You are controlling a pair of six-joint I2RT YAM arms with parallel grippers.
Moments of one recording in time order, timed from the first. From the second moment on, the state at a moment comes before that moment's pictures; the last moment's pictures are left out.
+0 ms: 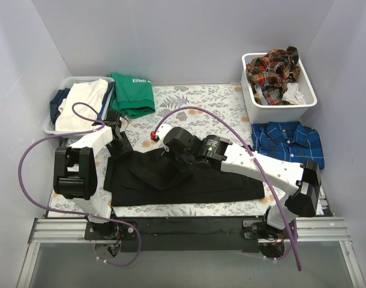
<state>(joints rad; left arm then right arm) -0.07 1.66 1.07 -0.72 -0.07 -0.55 1.19 1.58 1.52 -0.79 0.23 0.09</state>
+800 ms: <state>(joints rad) -0.02 1.69 1.06 -0.68 -0.13 -0.58 1.19 1.58 1.51 -0.79 0.20 0.09</state>
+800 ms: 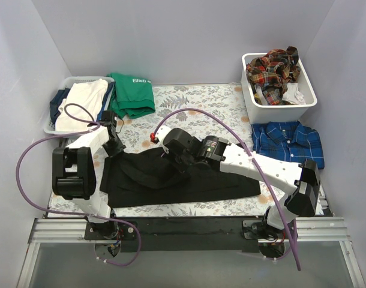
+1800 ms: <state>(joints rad) 0.04 1.62 1.03 -0.73 -0.18 -0.60 1.18 1.30 1.17 -0.79 0.10 0.12</state>
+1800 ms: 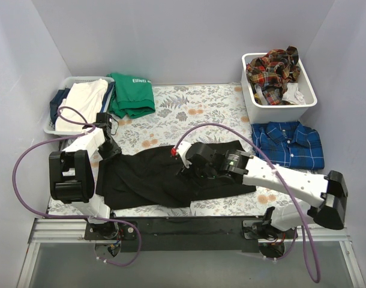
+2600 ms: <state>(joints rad) 0.05 1.65 1.06 -0.73 -0.15 -0.59 0.96 1.77 1.27 -0.67 -0.43 -0.02</state>
